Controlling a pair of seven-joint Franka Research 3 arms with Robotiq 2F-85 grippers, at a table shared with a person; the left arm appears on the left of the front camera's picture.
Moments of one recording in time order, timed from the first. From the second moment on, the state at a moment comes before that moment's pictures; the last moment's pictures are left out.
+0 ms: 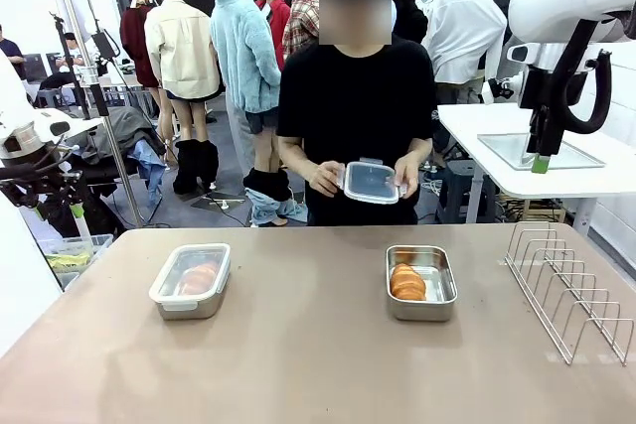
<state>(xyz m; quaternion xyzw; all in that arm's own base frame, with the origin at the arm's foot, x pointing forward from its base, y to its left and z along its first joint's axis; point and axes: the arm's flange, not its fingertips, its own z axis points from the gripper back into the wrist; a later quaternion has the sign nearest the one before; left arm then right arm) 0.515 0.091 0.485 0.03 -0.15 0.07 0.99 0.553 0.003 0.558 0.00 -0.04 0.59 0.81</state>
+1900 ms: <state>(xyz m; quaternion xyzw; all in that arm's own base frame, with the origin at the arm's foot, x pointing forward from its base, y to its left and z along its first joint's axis) 0.515 0.091 0.485 0.03 -0.15 0.07 0.99 0.553 0.003 0.558 0.00 -0.04 0.59 0.81</state>
